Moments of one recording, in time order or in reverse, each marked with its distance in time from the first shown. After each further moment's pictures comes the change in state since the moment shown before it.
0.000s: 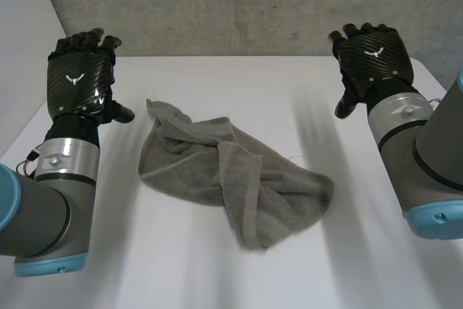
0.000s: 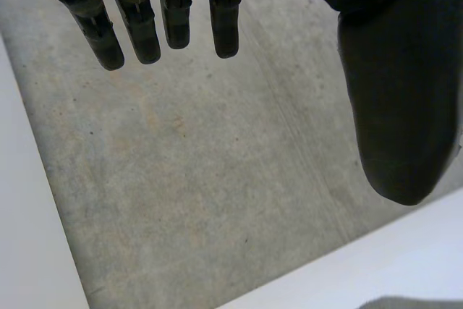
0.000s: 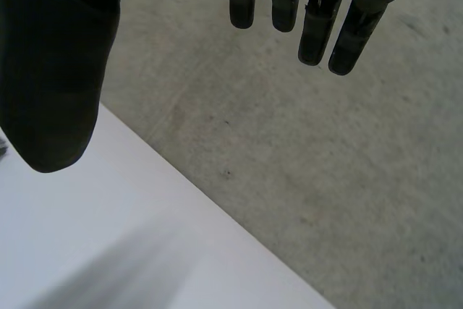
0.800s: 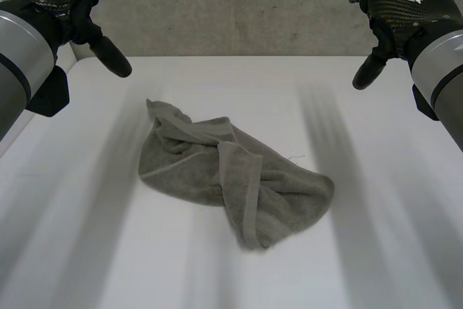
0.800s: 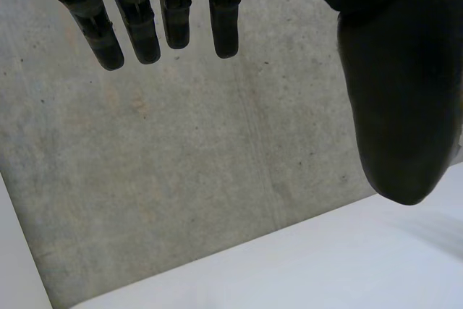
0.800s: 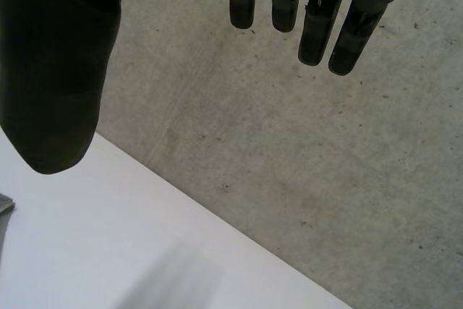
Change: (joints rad) left arm -0.062 0.065 0.767 -1.125 -0.015 -0.156; right arm -0.038 -0.078 -0.277 0.407 -0.040 0.118; left_hand 0.000 0.000 0.000 0.000 0.000; right_hand 0.000 0.000 0.000 0.000 0.000
